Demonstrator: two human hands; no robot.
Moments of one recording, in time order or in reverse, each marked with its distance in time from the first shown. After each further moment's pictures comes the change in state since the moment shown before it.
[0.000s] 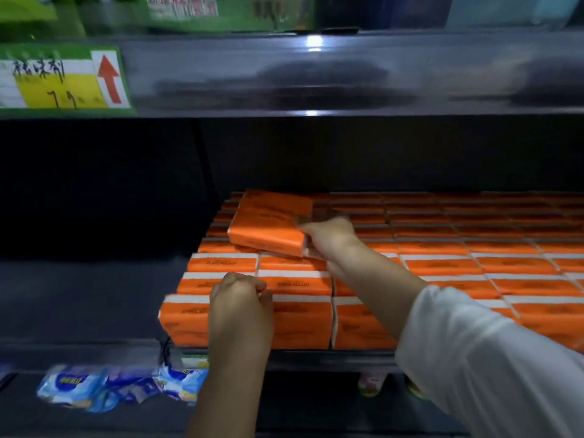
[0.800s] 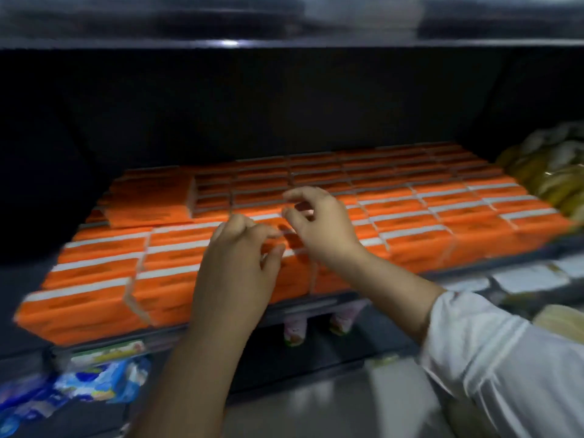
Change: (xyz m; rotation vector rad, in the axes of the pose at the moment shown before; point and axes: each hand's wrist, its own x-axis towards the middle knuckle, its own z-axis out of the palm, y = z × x) left_hand -0.046 0.089 0.039 -0.056 -0.030 0.640; right_hand -0.060 0.041 -0.127 -0.545 0.277 -0.592
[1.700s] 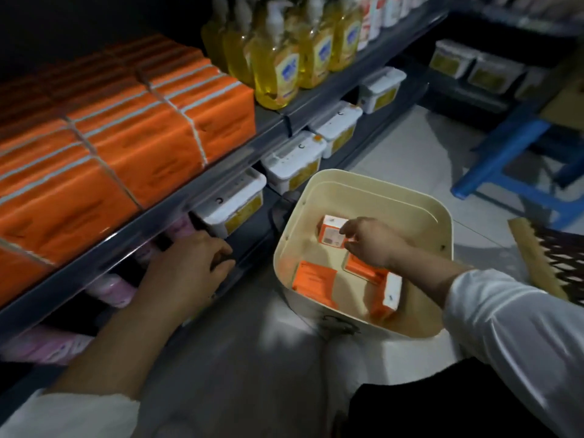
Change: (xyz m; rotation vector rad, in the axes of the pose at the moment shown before) left_hand -0.071 0.206 0.228 0.009 -0.785 0.496; right_hand -0.274 0.320 -0.296 -0.612 -0.218 0.723
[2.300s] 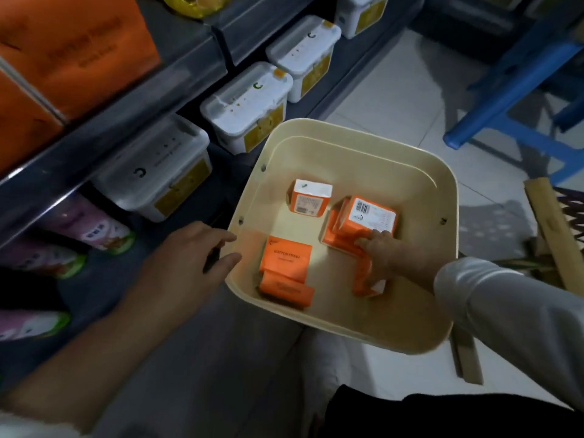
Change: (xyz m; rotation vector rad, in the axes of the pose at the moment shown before) left_hand 0.063 0.027 0.098 -0.219 -0.124 0.081; right_hand 0.033 0.134 0.109 -0.332 -0.560 0.210
